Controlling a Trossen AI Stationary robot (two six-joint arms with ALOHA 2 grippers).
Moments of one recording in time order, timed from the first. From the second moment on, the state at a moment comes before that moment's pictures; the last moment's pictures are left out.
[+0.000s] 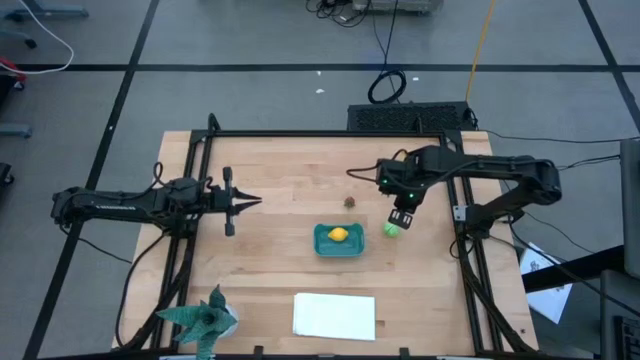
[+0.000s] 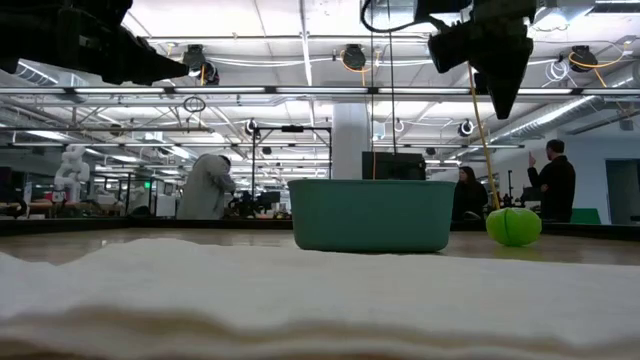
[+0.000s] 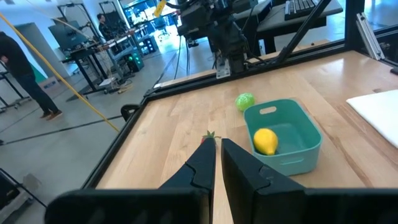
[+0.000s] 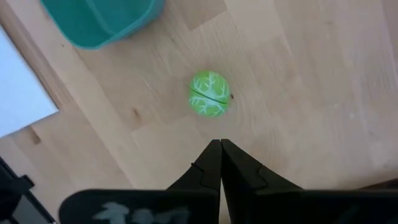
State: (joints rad) left arm 0.05 0.47 0.27 0.08 -0.06 0.29; right arm -0.16 1.42 1.26 -1.37 -0.13 0.31
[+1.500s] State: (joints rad) left arm 0.05 0.47 0.27 0.07 -0.06 0.30; right arm -0.16 1.42 1.26 -1.29 -0.13 0.30
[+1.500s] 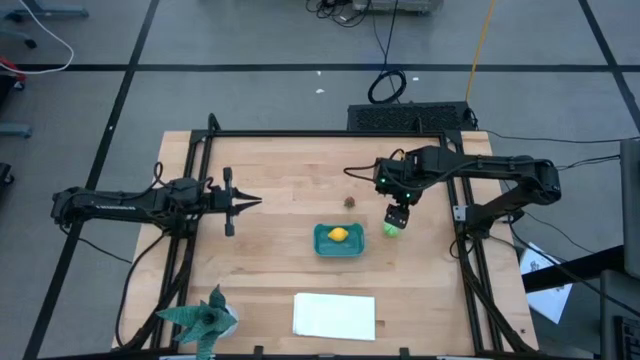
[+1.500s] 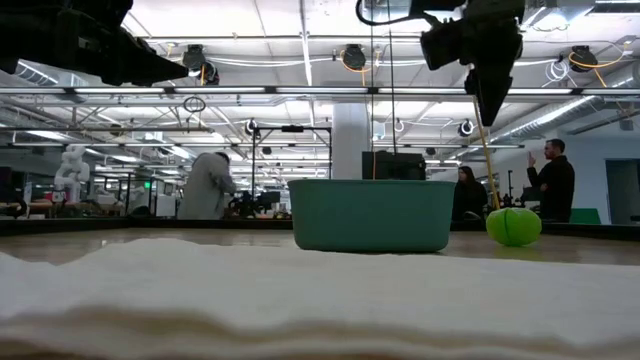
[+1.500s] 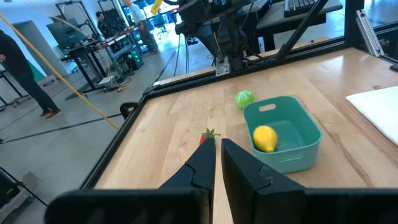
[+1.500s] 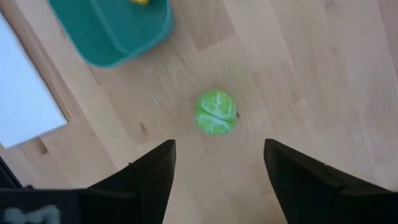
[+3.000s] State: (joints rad) left arm 0.05 0.47 0.27 0.05 -0.05 0.30; right arm -0.11 1.42 0.91 -0.91 -0.18 0.47
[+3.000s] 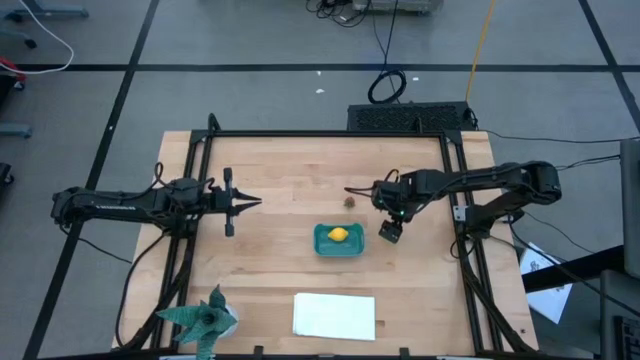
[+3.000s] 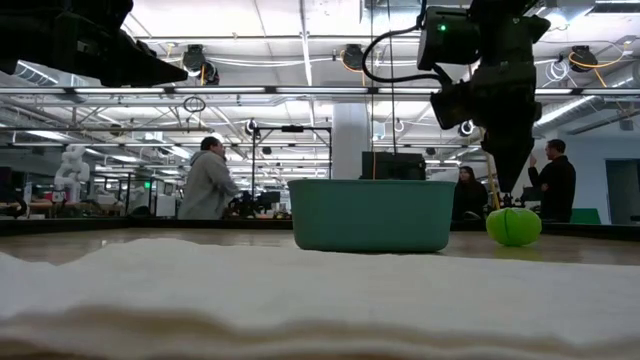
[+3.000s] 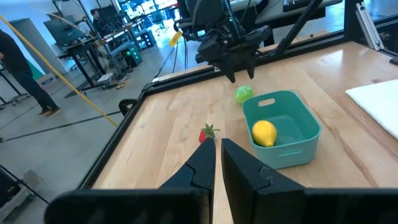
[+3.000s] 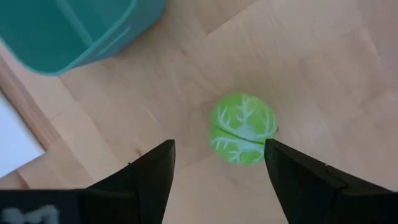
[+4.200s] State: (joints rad) left arm 0.05 0.47 0.27 0.03 -0.05 0.31; right arm -0.11 1.42 0.78 -0.78 -0.11 0.31
